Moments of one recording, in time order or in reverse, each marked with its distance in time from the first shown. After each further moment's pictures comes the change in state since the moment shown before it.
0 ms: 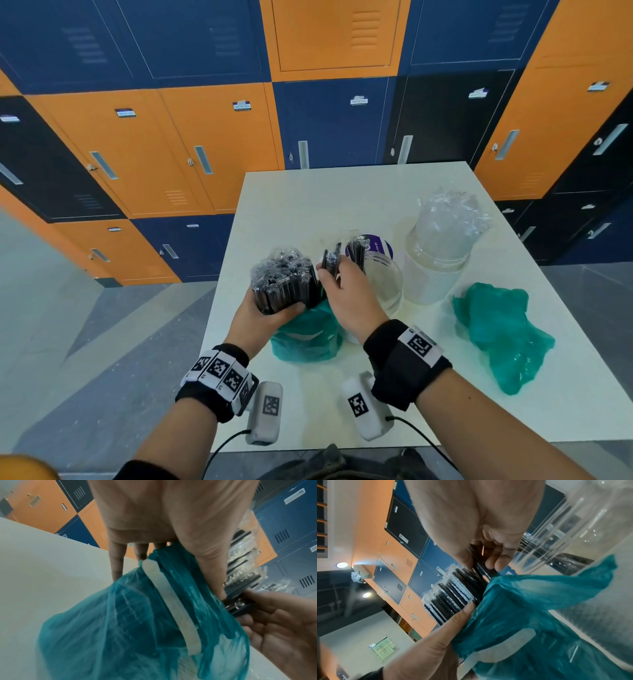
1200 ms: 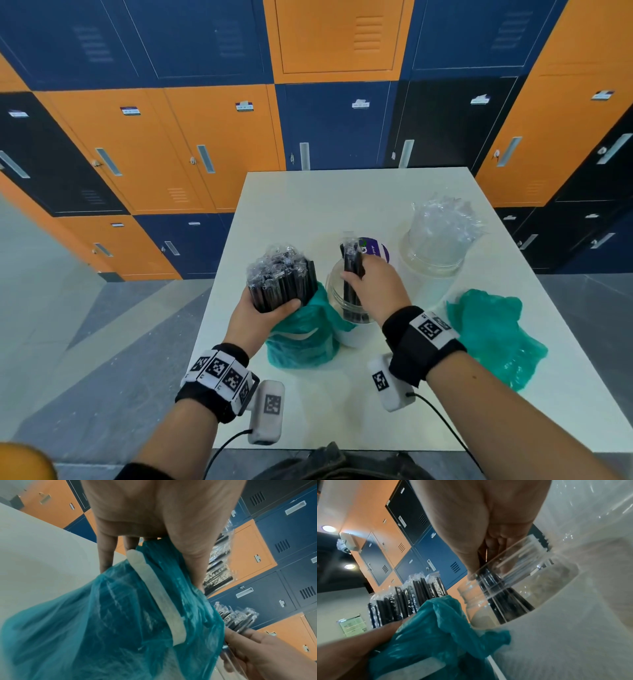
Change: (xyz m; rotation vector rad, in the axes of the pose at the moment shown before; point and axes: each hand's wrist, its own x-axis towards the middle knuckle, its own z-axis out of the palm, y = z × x) left_hand -0.007 0.013 0.015 -0.001 0.111 -0.075; right_hand 0.020 0.033 -0.047 -0.373 -0.082 0.112
